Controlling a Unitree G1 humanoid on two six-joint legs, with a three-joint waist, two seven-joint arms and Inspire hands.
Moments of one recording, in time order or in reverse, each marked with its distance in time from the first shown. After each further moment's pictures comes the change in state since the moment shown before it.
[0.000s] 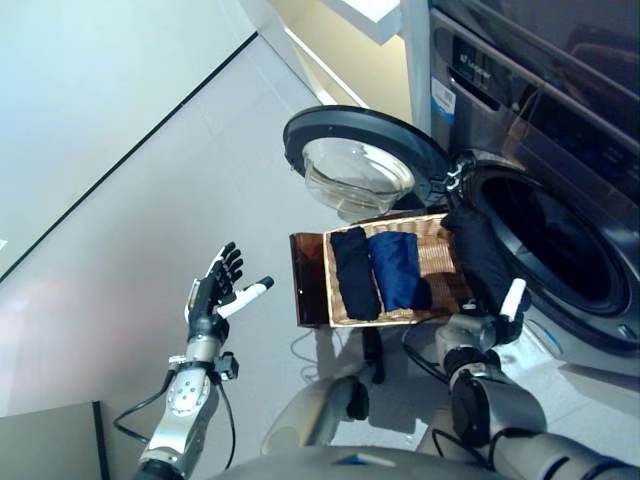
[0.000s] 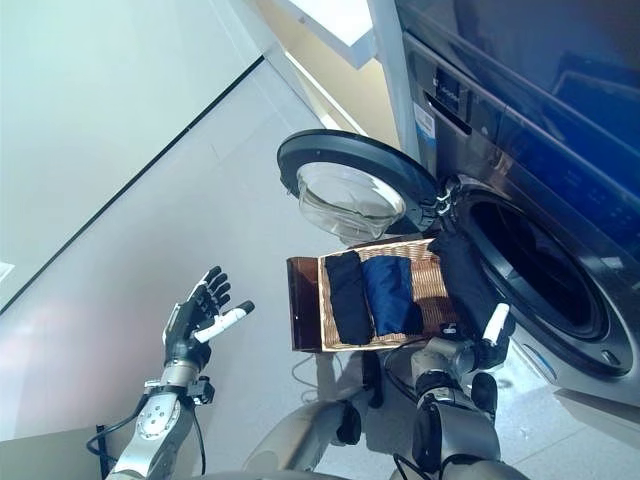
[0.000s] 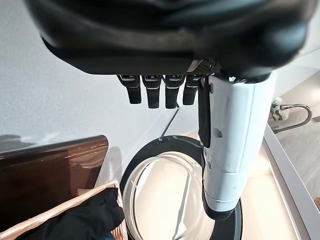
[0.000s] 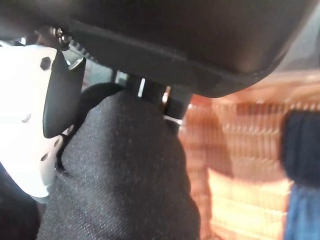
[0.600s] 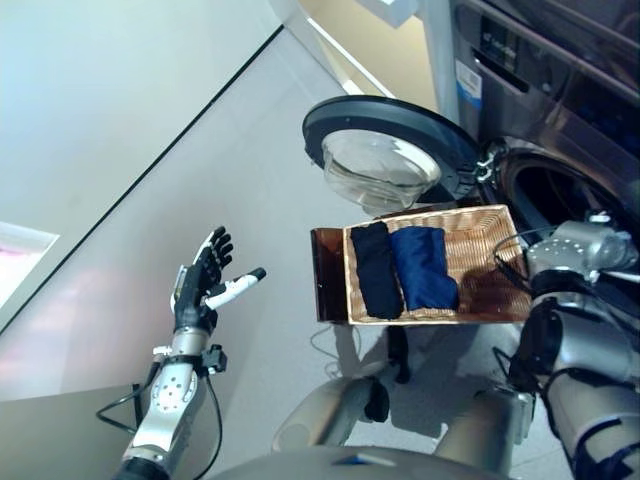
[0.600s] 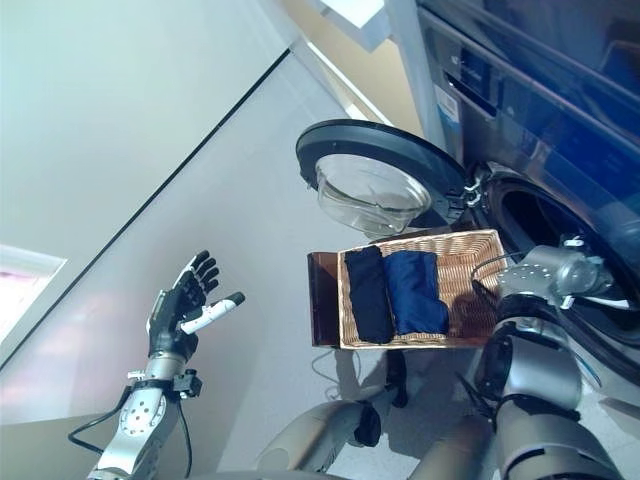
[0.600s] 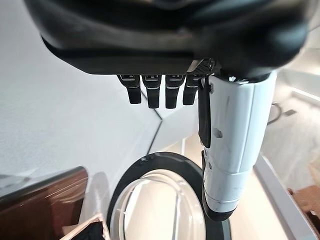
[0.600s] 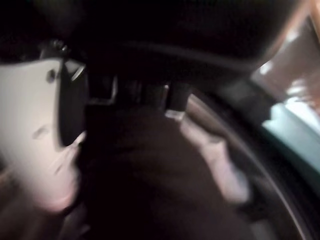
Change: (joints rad) left arm 0.003 0.080 0.025 -0.081 0.018 -0.043 0.015; right arm -0.309 -0.398 -0.015 0.003 -0.244 0.028 -0.311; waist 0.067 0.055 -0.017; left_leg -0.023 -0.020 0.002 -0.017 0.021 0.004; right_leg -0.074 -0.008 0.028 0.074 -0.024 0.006
